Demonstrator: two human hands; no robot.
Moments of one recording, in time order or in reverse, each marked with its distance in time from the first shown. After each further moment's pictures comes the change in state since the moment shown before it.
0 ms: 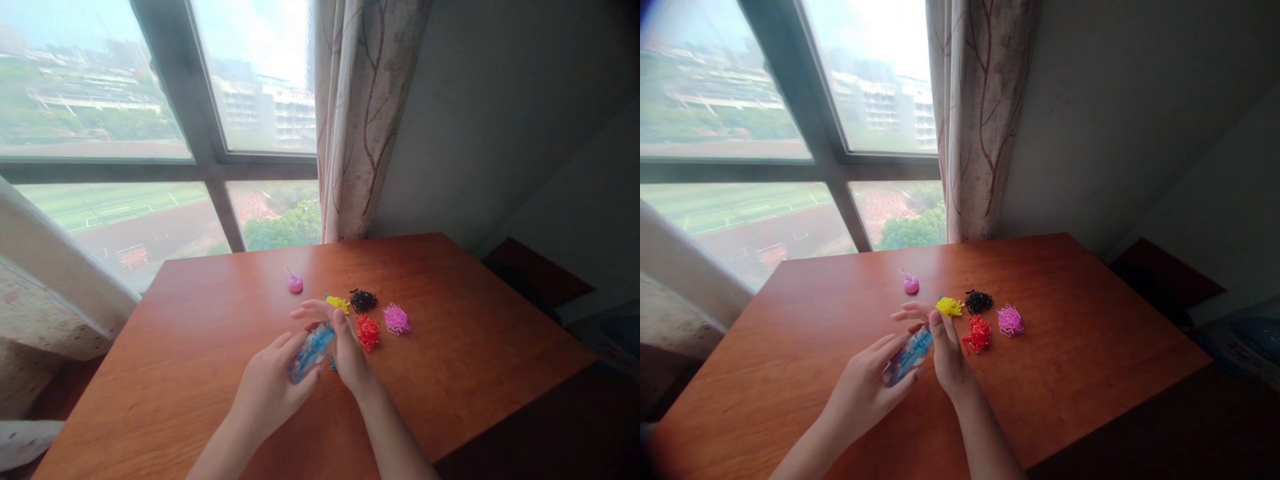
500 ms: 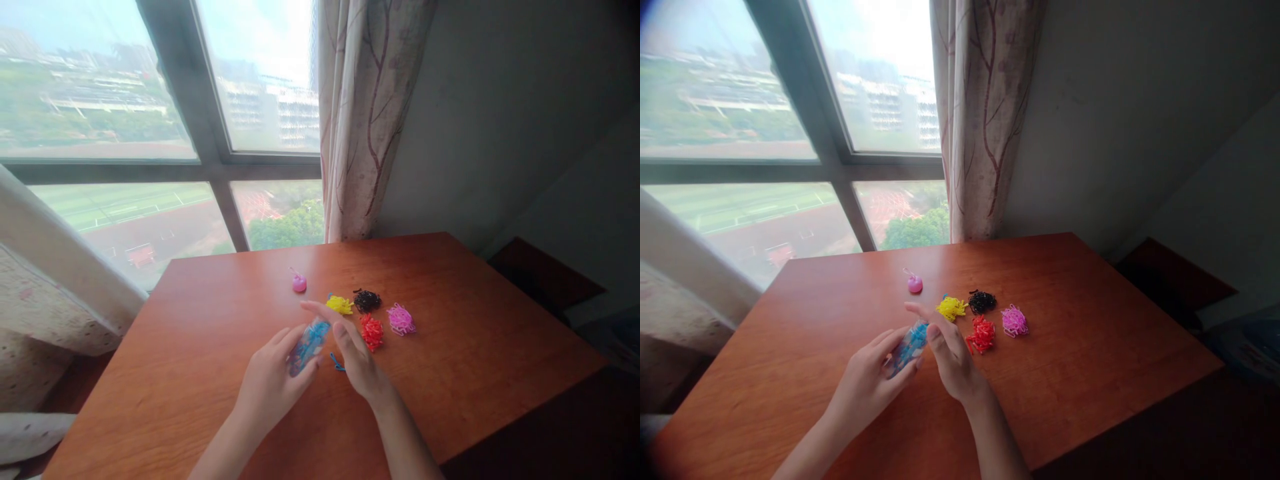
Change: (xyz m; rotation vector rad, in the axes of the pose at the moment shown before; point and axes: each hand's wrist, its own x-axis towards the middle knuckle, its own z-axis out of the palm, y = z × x) left_hand 0.002 -0.004 0.000 -0.115 0.050 -0.070; right_hand -0.014 -0.016 -0.012 -0.227 -0.107 -0.044
